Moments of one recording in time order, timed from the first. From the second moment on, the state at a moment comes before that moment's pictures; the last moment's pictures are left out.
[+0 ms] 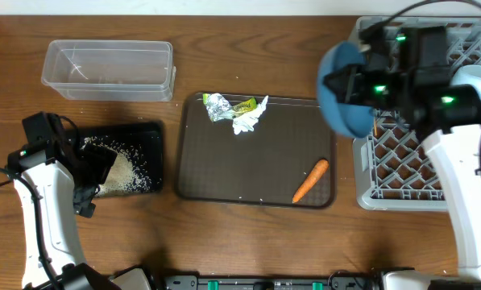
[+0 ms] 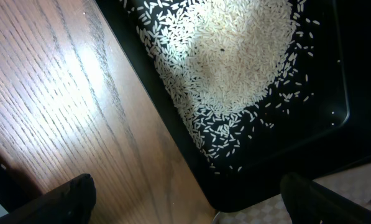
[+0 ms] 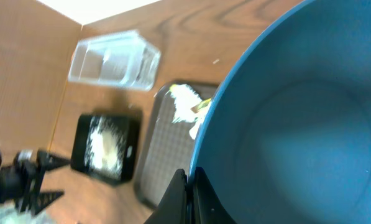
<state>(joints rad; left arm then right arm) 0.46 1.36 1.04 -1.11 0.04 -0.80 0.11 1.48 1.51 -0.83 -0.56 0.36</state>
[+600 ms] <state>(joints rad) 0.46 1.36 1.04 -1.11 0.04 -0.80 -0.21 1.53 1.51 -0.62 -0.84 0.13</state>
